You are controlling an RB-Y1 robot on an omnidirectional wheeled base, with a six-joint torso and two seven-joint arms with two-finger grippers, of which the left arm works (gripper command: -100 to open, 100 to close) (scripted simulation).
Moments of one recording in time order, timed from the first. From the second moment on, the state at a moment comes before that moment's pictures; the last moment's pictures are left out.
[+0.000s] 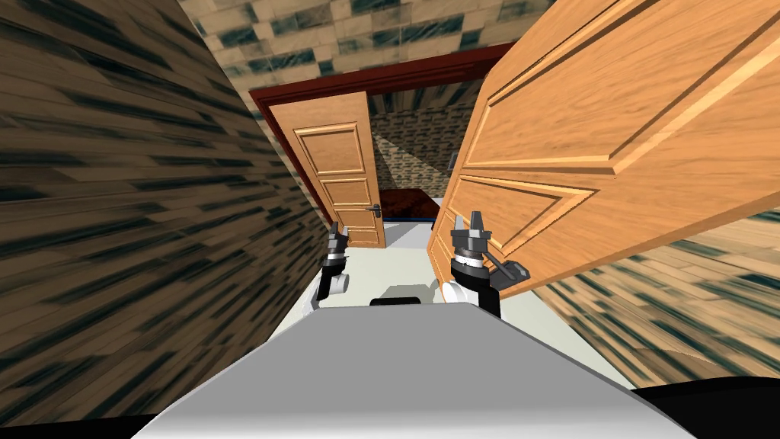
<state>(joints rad) 0.26 0.07 0.04 -1.88 -0.07 -0.57 0.11</state>
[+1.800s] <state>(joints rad) -0.03 0.14 0.02 -1.39 0.01 -0.52 0.12</state>
